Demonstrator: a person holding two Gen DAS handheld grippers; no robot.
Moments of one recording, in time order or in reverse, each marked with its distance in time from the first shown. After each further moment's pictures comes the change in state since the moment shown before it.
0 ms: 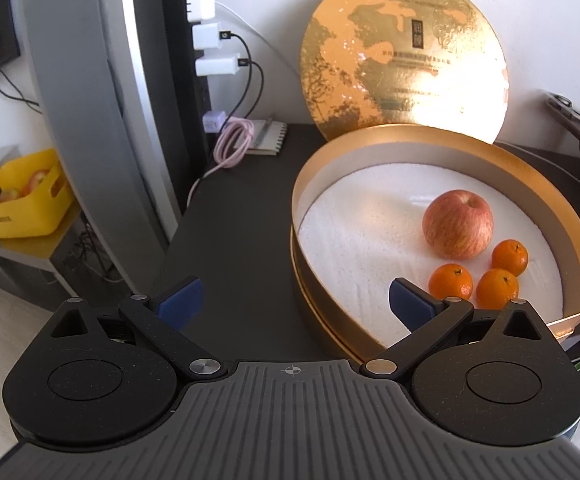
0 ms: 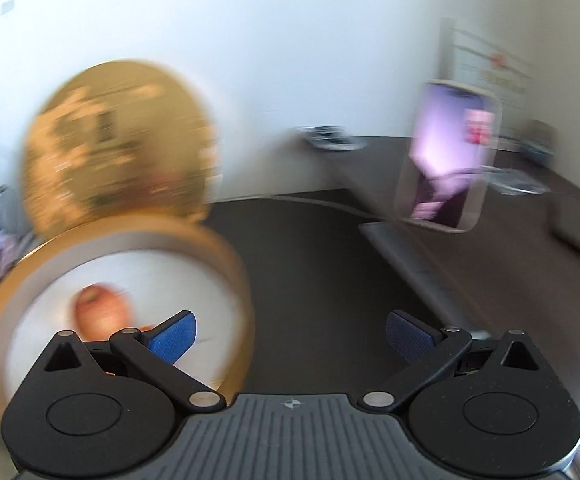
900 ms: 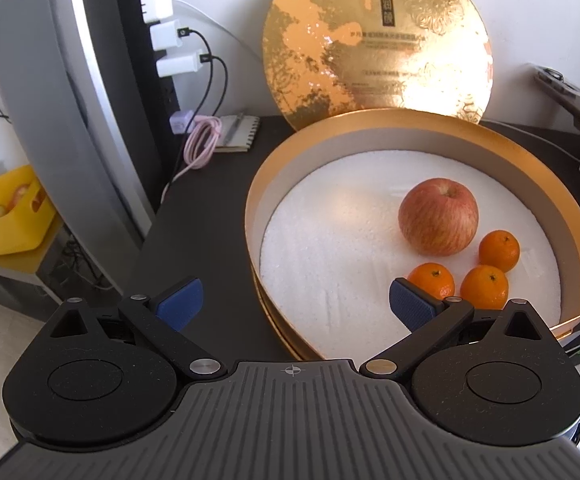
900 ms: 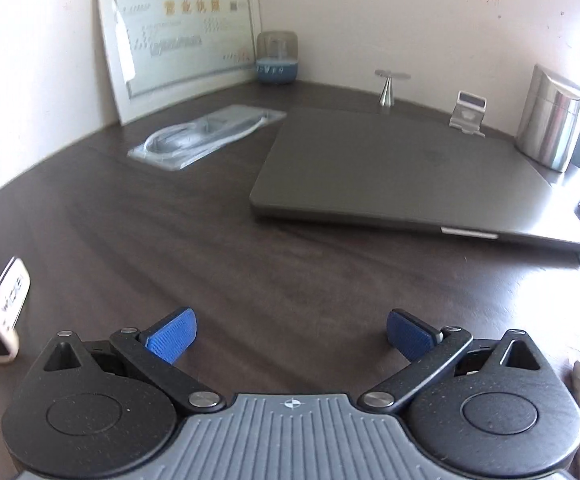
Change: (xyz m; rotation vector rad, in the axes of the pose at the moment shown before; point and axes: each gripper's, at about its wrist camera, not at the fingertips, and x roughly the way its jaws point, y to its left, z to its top) left arm 0.023 -0.036 0.009 0.060 0.042 -0.003; right arm 0.146 -0.291 0.050 0.415 0.097 -0.494
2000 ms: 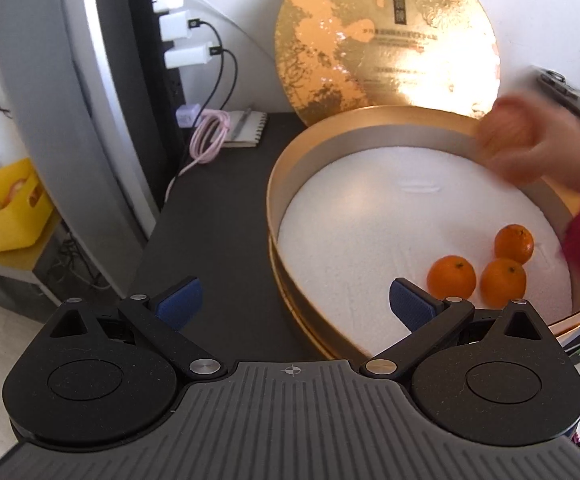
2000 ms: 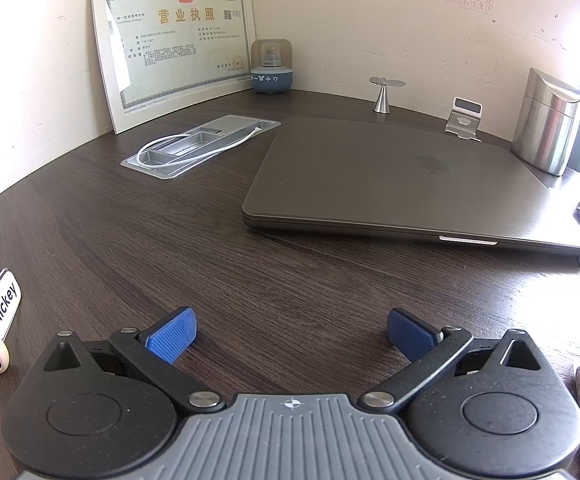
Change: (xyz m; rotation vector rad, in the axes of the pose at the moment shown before) left arm 0.008 0.019 -0.003 0.005 -0.014 -0.031; right arm 0.004 -0.003 0.006 0.002 -0.021 -0.003
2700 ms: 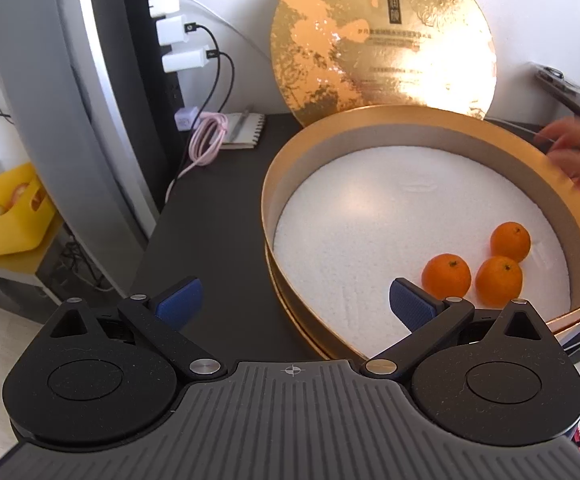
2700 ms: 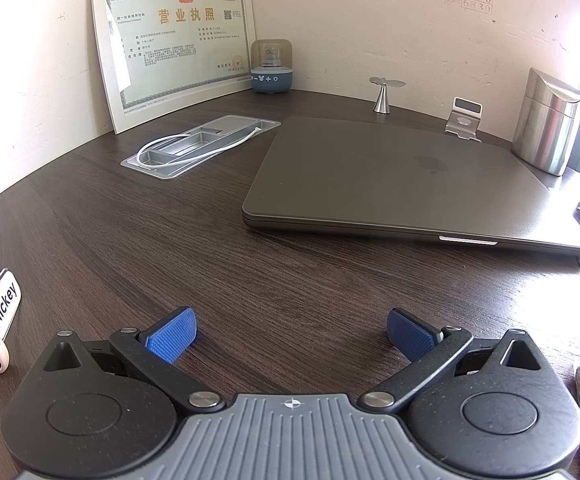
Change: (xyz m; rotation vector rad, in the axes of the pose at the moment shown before) left arm -0.008 -0.006 -0.004 0.002 0.004 0.014; right arm 0.000 0.000 0.001 -0.001 0.000 0.001
